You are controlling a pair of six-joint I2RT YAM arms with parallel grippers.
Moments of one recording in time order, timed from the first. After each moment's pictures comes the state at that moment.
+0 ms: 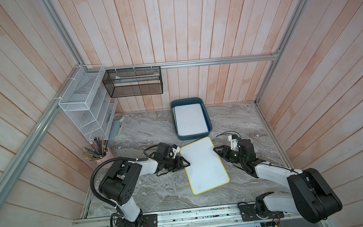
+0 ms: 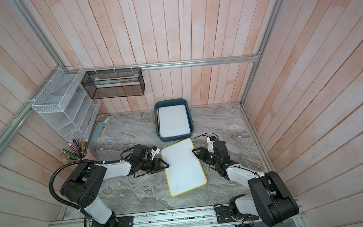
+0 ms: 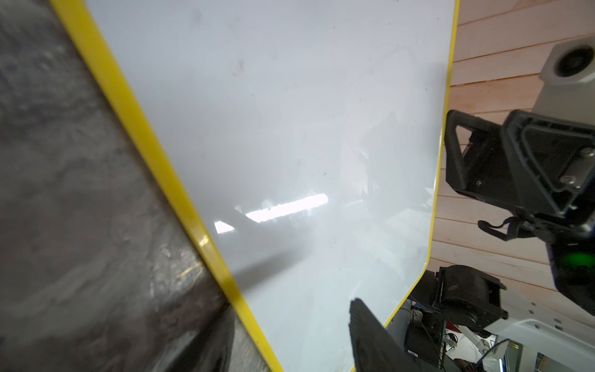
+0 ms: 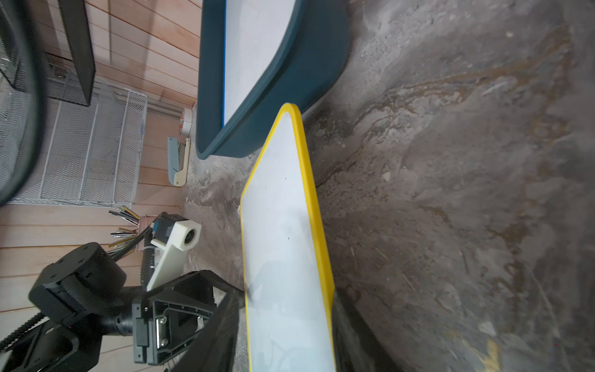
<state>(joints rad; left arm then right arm) -0.49 1.73 0.69 0.11 0.74 -0.63 0.31 1.30 0.38 0.42 -0.48 0.92</state>
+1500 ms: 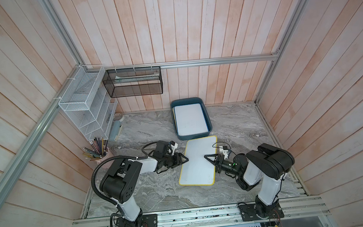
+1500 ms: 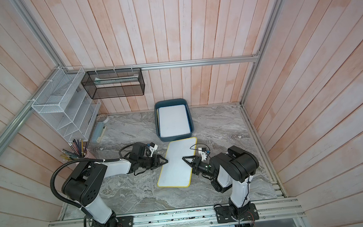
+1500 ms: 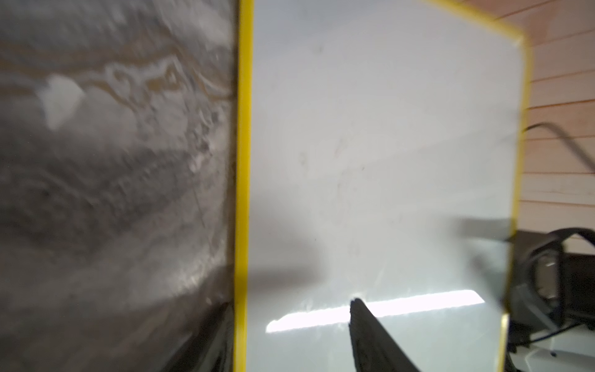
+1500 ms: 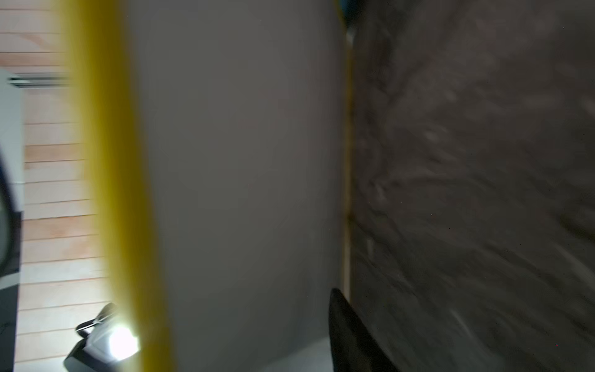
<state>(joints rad) -0.46 1.75 0.72 0.18 0.66 -0.63 0.51 1.91 0.12 1.58 -0.62 1.54</state>
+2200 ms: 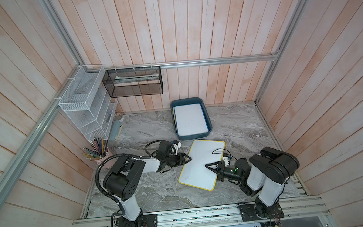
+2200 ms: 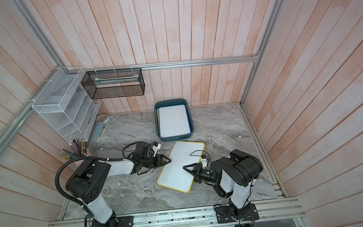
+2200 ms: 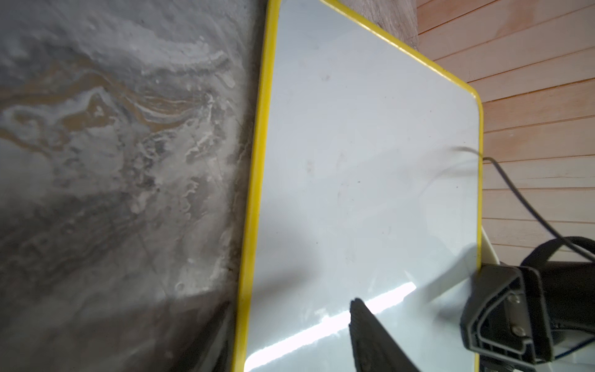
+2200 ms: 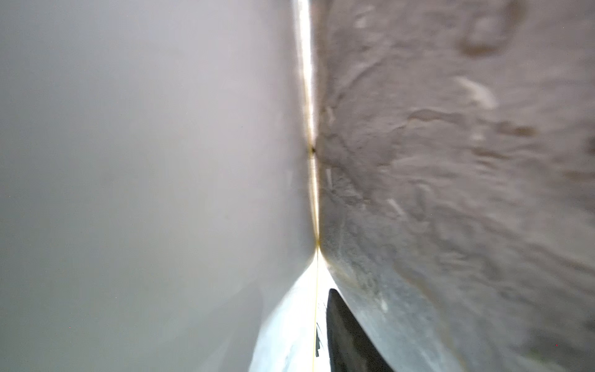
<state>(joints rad) -0.51 1.78 0.73 0.24 0.65 -0.61 0.53 1.73 0.05 1.45 -0.65 1.51</state>
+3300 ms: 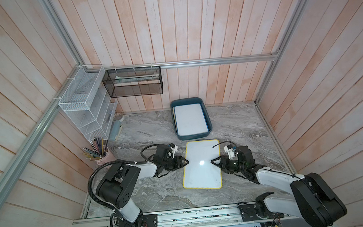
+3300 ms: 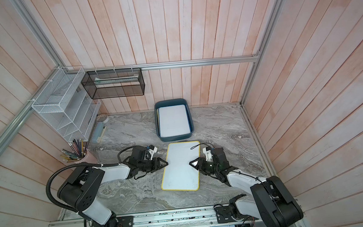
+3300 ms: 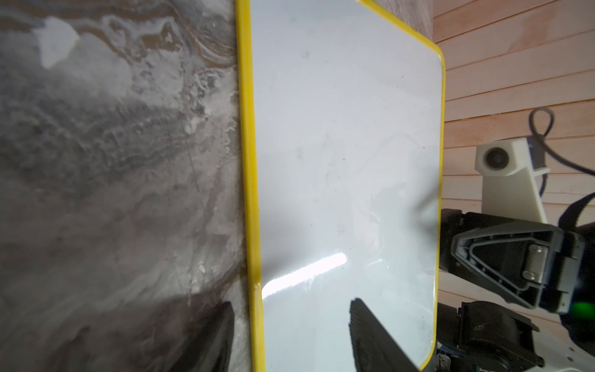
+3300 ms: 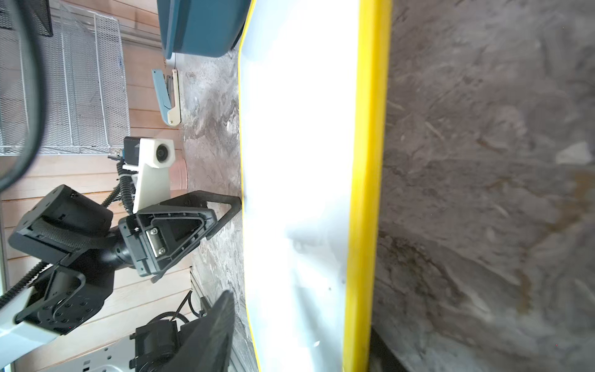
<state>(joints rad) -0.50 1.67 0.63 0.23 0.61 -0.67 0.36 1.22 0.29 0.26 -0.61 0.95</state>
